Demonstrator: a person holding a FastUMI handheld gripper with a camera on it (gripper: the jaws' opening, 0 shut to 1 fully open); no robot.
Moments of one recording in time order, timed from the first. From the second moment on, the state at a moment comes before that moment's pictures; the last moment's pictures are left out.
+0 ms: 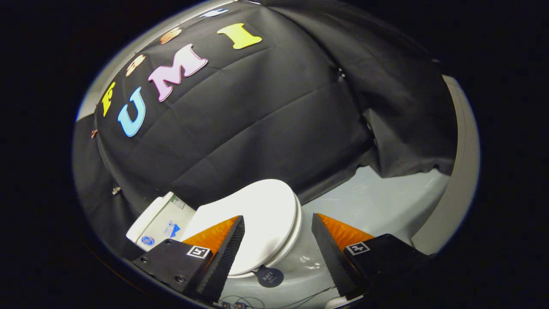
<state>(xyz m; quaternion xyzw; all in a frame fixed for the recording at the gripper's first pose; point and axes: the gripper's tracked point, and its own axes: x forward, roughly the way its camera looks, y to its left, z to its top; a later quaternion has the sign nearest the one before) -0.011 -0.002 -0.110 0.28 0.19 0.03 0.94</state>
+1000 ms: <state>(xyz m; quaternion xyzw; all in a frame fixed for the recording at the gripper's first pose) -0.065 0.033 -0.196 0.51 0.31 0.09 0.80</state>
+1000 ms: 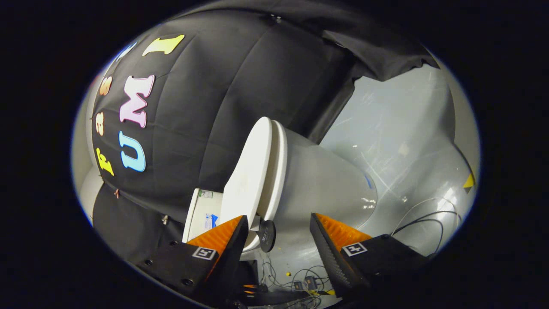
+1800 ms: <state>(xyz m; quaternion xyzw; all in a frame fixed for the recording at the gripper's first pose) -0.064 0.064 -0.193 0.58 0.31 0.13 0.74</state>
